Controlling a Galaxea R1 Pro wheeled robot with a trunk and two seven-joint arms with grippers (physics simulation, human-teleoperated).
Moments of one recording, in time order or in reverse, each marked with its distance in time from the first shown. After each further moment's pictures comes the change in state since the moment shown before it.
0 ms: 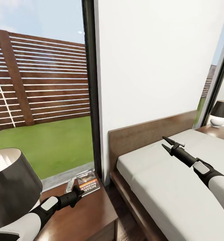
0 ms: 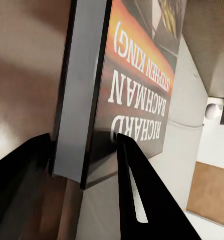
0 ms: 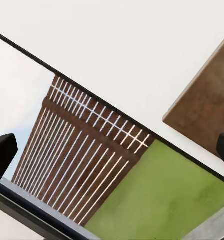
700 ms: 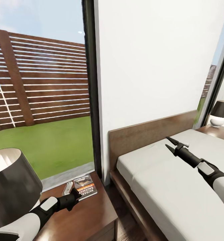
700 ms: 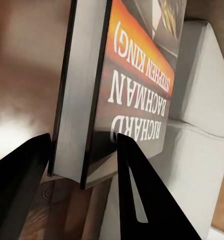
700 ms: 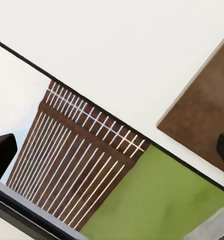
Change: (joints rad) left arm 0.000 0.005 -0.002 0.003 0.003 -0.023 0.119; right arm 0.004 -0.033 0.000 0.000 -0.006 0.001 0.008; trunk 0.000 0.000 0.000
